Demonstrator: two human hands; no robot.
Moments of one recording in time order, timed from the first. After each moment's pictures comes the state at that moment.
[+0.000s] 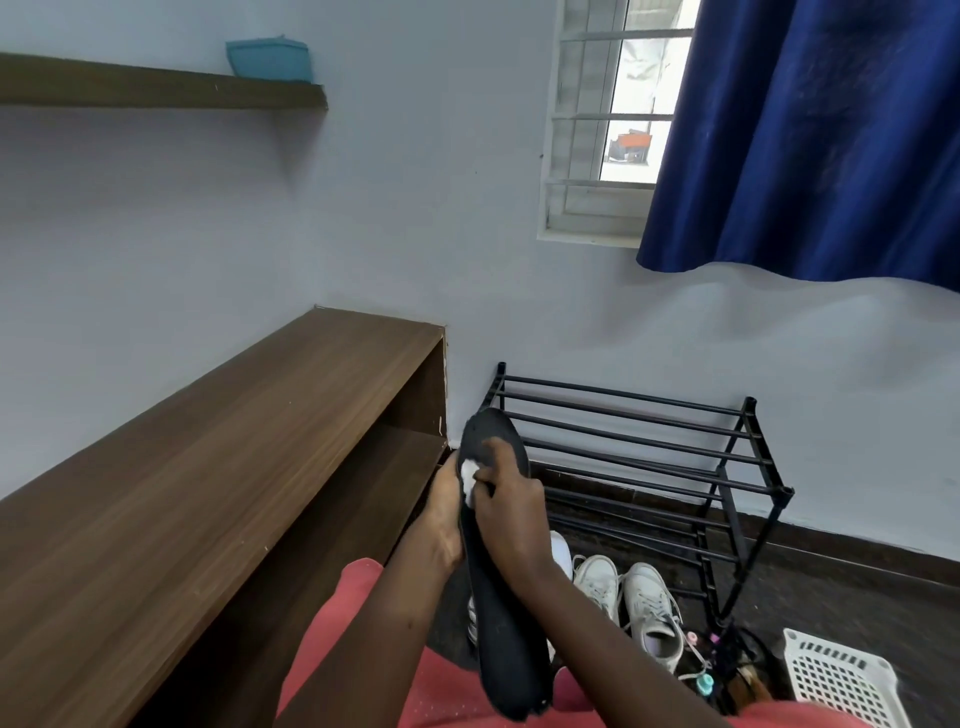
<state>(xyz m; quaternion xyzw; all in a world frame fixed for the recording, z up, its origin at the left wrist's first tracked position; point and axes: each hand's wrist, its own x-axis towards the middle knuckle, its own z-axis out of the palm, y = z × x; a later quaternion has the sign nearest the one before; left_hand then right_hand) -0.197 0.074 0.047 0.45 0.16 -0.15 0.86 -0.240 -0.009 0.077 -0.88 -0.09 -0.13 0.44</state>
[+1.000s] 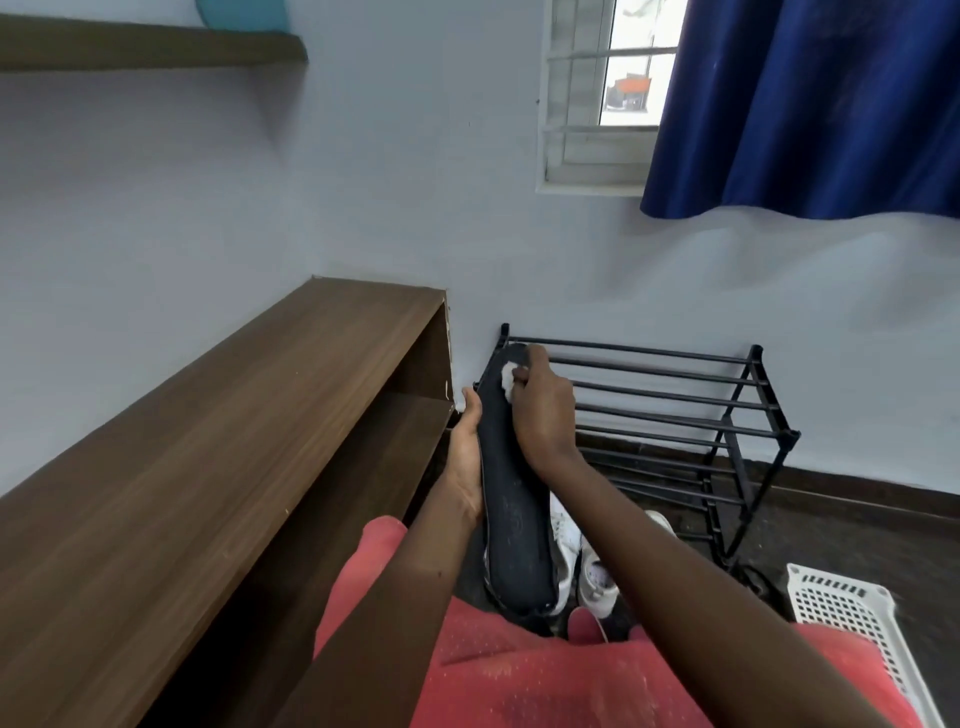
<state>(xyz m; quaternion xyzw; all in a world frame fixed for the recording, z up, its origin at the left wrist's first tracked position) -0.207 0.065 0.055 0.41 0.05 -0.15 0.90 -0.186 -0.017 0.095 -0.89 -0.04 -0.21 0.41</state>
